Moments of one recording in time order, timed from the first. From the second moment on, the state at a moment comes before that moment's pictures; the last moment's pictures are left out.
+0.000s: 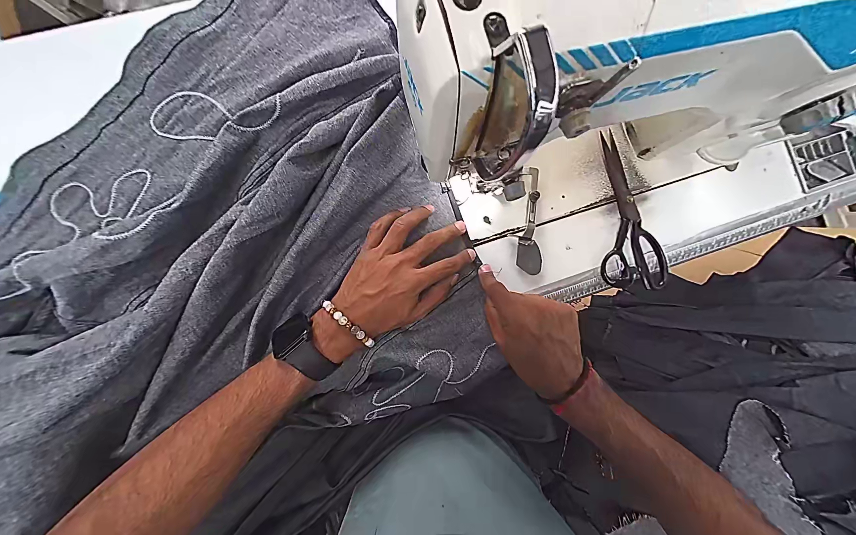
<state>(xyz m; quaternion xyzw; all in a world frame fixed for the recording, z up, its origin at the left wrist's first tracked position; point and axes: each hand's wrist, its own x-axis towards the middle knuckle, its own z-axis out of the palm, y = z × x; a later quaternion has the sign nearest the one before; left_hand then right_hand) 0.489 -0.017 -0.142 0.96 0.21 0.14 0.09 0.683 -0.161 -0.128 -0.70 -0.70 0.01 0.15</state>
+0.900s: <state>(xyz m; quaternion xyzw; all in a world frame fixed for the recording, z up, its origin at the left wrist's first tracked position) 0.465 -0.076 -0.093 0.87 0.49 -0.04 0.01 0.656 -0.075 -0.135 -0.76 -0.62 -0.04 0.18</state>
